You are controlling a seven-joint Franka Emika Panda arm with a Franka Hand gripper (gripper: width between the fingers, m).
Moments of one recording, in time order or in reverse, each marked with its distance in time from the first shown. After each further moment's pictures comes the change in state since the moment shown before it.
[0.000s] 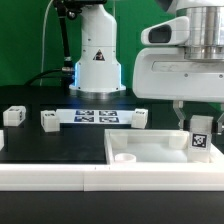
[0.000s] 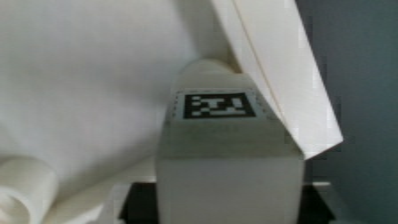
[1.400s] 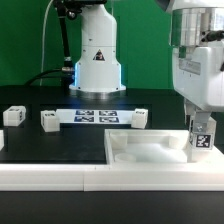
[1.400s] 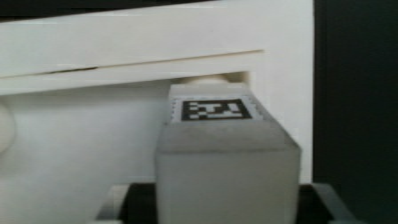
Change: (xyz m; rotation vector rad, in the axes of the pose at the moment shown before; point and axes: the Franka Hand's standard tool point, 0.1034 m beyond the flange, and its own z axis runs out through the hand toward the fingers) arm -0.007 0.009 0.000 -0.013 -0.007 1.158
